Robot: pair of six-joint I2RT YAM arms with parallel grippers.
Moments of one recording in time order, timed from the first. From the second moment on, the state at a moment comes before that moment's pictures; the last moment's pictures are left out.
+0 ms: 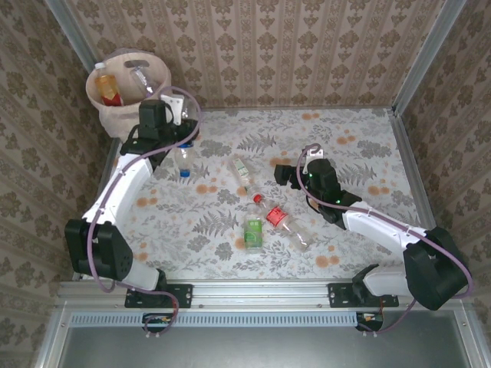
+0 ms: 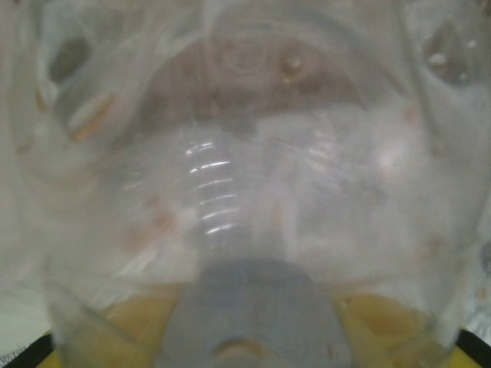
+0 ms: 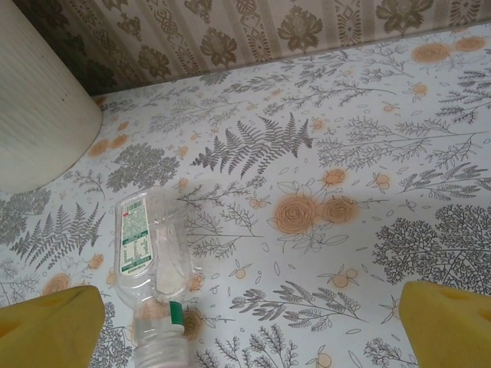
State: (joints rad) left arm -0.23 1.47 1.35 -0.37 0.16 -0.07; right arm 0.50 1.29 0.69 0.18 0.18 0.43
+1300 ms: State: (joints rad) left arm 0.03 1.91 2.28 -0.35 -0.08 -0.13; right arm 0.50 1.21 0.69 0.19 0.18 0.43
